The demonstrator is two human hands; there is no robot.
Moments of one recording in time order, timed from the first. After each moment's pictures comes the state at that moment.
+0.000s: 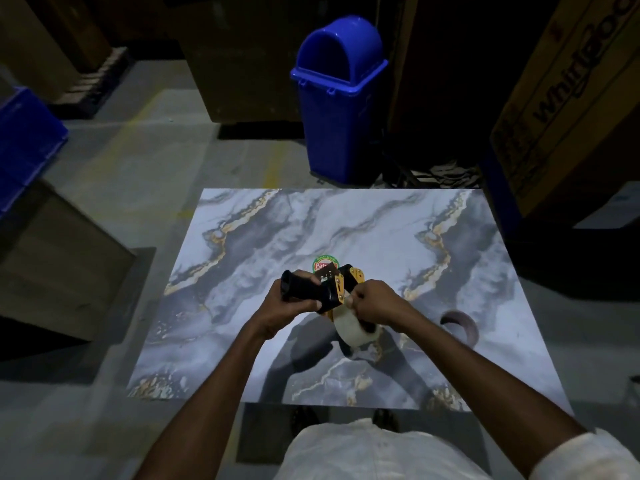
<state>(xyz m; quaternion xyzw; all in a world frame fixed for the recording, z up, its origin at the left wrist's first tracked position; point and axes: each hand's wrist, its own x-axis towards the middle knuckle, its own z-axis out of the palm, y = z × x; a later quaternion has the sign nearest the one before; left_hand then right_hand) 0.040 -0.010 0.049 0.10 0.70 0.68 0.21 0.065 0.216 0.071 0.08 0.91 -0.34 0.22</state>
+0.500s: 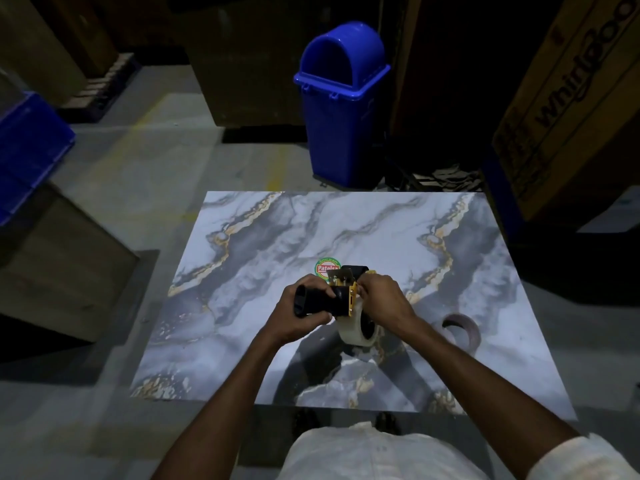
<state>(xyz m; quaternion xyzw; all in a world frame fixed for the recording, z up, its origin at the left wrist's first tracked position) 0.060 0.005 0.058 0.21 0.77 0.59 0.10 0.065 0.219 0.064 0.03 0.96 -0.26 0.07</state>
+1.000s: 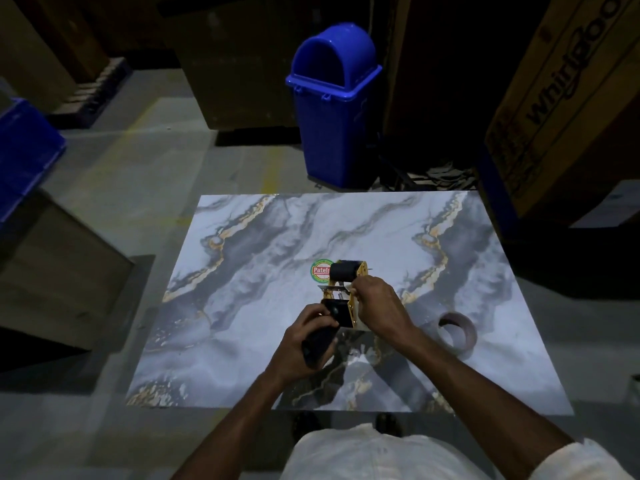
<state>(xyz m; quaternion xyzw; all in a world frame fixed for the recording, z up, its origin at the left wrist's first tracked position) 0.105 0.009 0.016 0.31 0.81 0.51 -0.02 0.079 0.219 0.059 -0.05 0.96 -0.26 -0.04</state>
